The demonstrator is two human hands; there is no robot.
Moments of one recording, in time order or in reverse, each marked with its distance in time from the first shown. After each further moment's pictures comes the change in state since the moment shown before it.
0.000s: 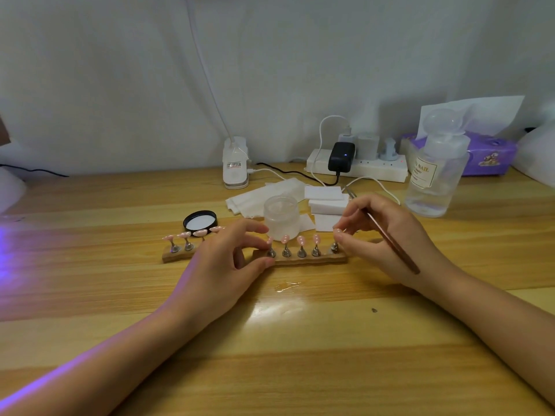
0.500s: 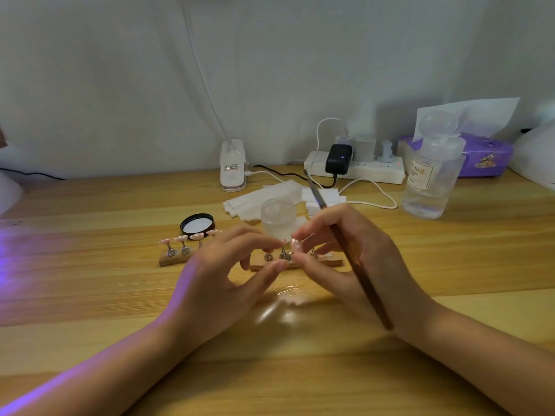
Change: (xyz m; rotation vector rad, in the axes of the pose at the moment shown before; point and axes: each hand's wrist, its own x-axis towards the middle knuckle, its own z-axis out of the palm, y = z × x) left_hand -0.004 0.012 0.002 0.075 0.149 0.328; right_hand -0.016 -0.034 0.031 0.069 0.012 -0.314
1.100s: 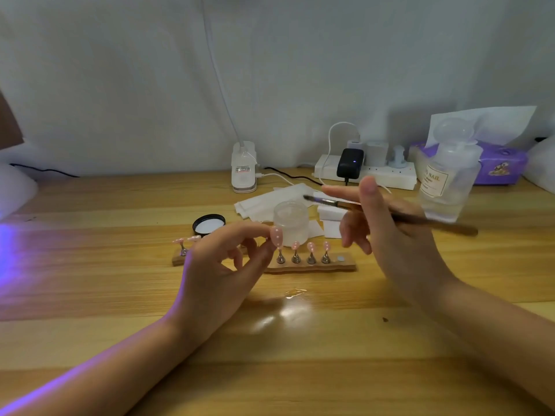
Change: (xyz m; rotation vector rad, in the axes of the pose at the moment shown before) left_hand 0.000 -0.005 -0.003 -0.207 0.205 -0.041; right_hand 0.021 -0.006 -0.010 0.239 0.160 0.250
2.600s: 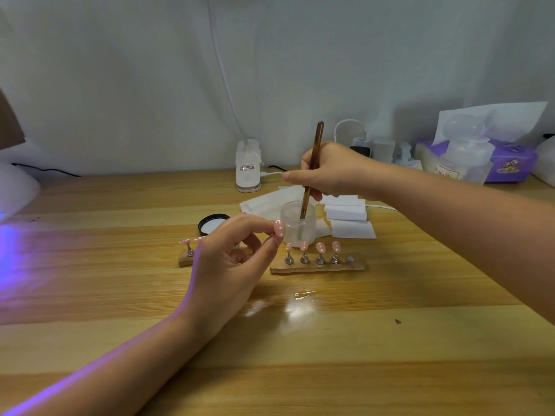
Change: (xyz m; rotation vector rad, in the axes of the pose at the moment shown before) left_hand 0.004 -0.002 -0.002 -0.075 0.003 -0.165; right_hand 0.110 0.011 0.026 -0.655 -0.454 0.295
